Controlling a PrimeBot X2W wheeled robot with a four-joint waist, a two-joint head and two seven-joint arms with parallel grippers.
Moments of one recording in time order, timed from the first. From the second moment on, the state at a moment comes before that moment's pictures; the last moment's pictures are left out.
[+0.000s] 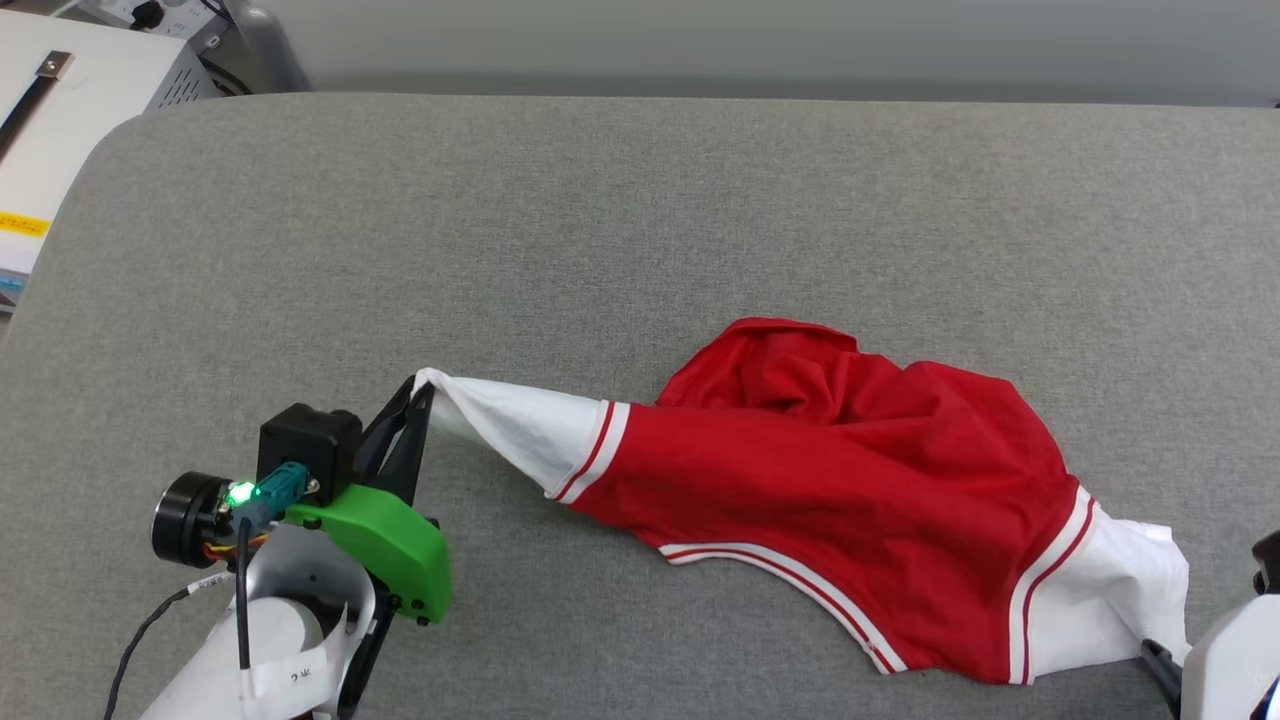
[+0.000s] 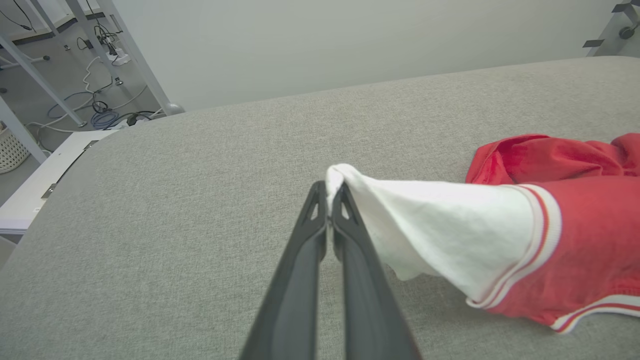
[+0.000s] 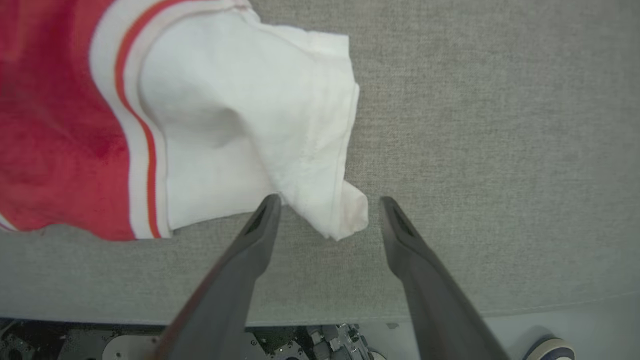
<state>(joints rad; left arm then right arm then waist) -0.24 0.52 -0.49 -0.06 -0.50 0.22 0.06 0.16 -0.17 -0.23 -0.26 0.21 0.13 0.90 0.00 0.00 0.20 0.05</state>
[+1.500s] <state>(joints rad) -0.27 0.59 -0.47 -0.08 -0.53 0.20 0.05 -0.03 -0.36 -0.24 -0.24 0.44 0.13 0.92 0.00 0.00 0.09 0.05</state>
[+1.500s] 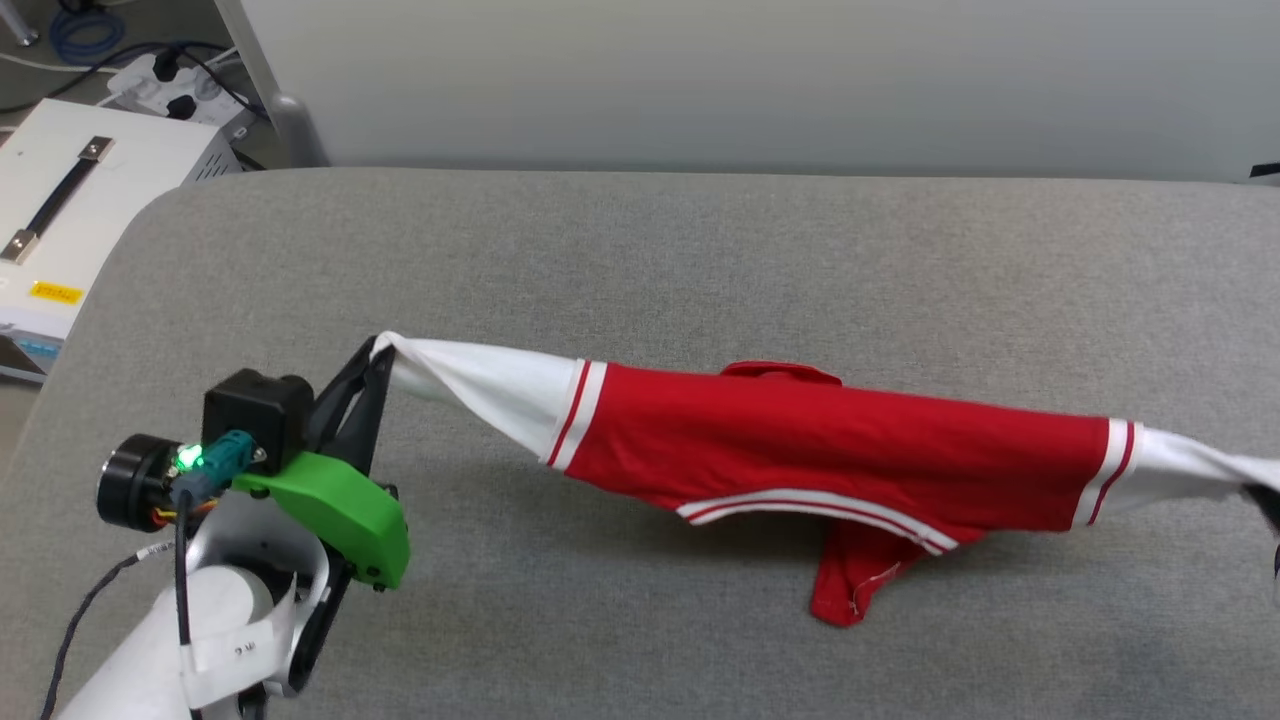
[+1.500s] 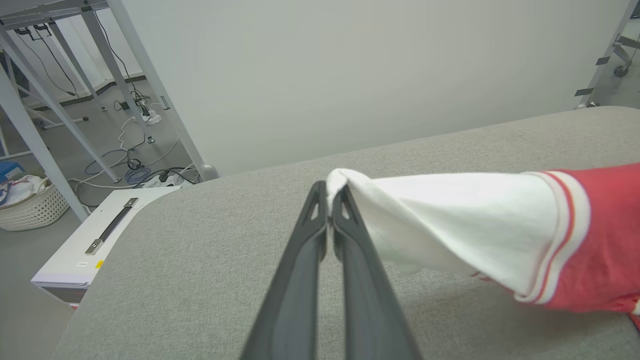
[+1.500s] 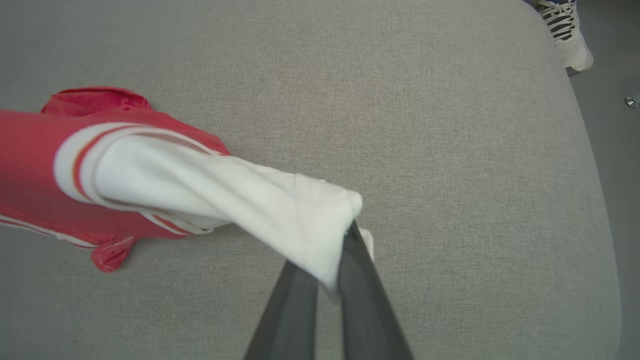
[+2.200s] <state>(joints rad) -0.56 0.73 -0.33 -0.26 -0.56 0.17 0.20 -0.58 -0.46 -0.22 -0.15 0.52 0.13 0.90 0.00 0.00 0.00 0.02</state>
